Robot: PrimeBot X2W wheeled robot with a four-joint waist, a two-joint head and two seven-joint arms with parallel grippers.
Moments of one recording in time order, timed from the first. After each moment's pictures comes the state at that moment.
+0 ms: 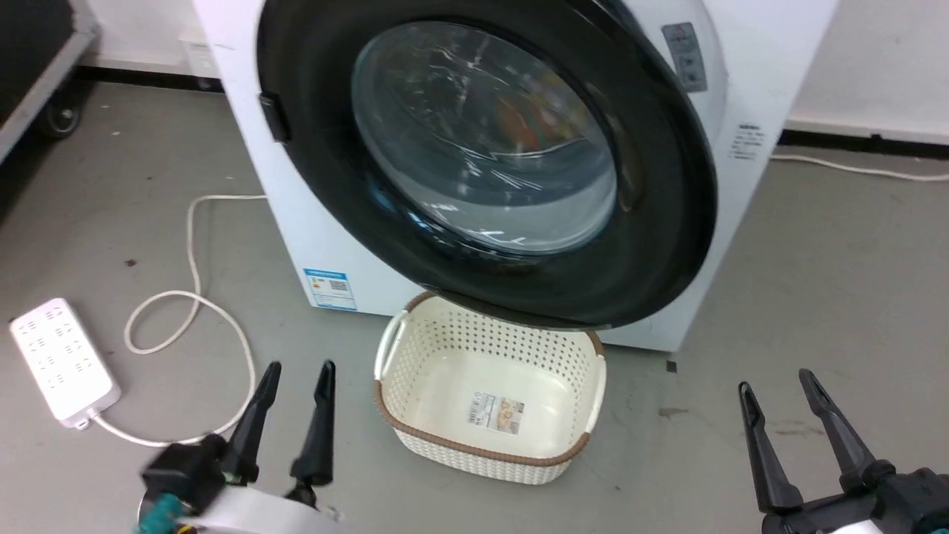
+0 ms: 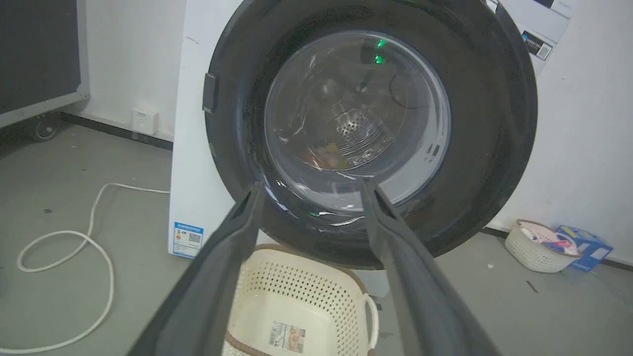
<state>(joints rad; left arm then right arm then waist) -0.01 0.23 -0.21 0.03 -0.55 -0.04 -0.26 0.12 -0.09 -0.02 -0.09 0.10 0.13 -0.26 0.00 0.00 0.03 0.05</state>
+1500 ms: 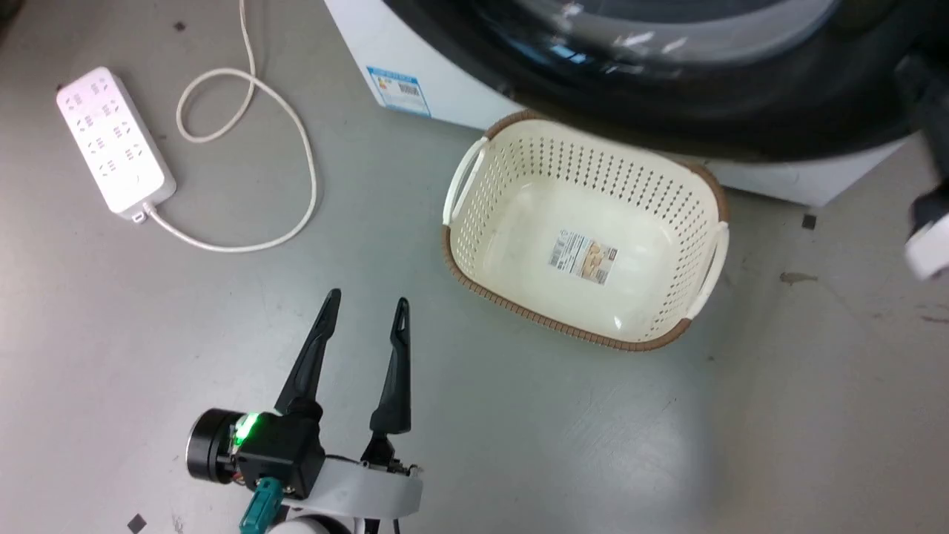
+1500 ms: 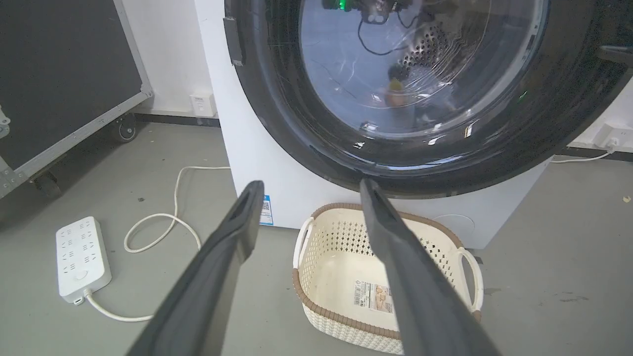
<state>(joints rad) -0.07 0.05 -0.24 -0.11 -0.10 0.06 -0.26 -0.69 -0.59 0.27 0.35 0.41 0.13 -0.18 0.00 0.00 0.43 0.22</state>
